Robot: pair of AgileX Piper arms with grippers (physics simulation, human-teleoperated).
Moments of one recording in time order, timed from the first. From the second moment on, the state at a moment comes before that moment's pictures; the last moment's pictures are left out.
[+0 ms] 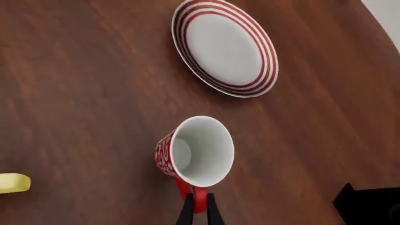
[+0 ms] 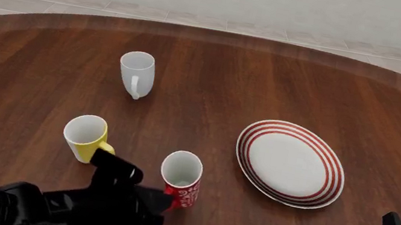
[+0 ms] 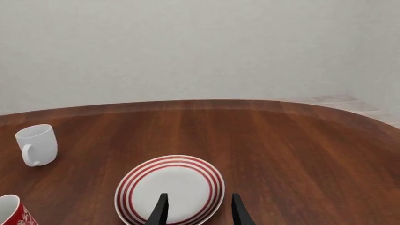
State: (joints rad) left arm -0.86 1.36 -0.42 -0.28 -0.47; right arm -0.05 0.00 0.00 -0.03 0.04
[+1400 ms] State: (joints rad) left arm -1.00 1.46 -0.92 -0.24 -0.05; right arm -0.05 0.00 0.00 -0.03 0.04
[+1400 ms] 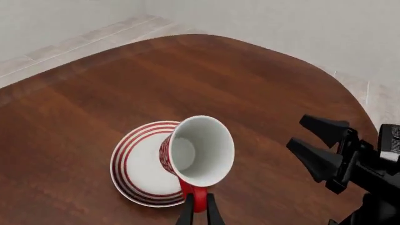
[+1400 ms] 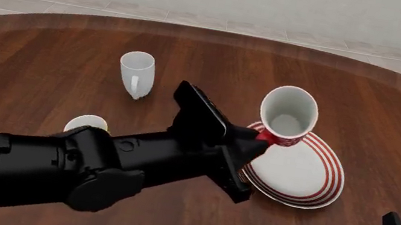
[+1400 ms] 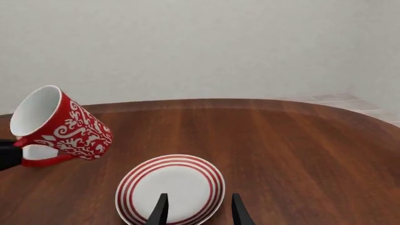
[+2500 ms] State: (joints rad) left arm -0.98 1.85 -1.36 0.00 -0.06; right arm -0.06 0.01 0.00 -0.03 0.06
